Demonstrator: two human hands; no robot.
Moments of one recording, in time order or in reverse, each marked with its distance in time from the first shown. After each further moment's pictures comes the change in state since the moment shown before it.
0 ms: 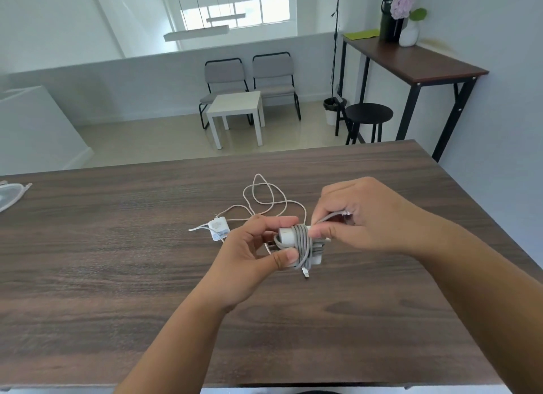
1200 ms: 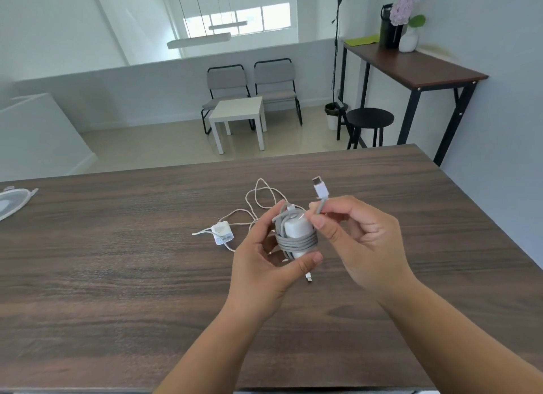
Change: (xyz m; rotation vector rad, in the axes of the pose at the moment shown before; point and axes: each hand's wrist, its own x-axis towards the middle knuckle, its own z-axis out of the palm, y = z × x) left_hand -0.007 0.002 0.036 -0.107 0.253 0.097; right_hand -0.018 -0.015 0.062 0.702 0.718 0.102
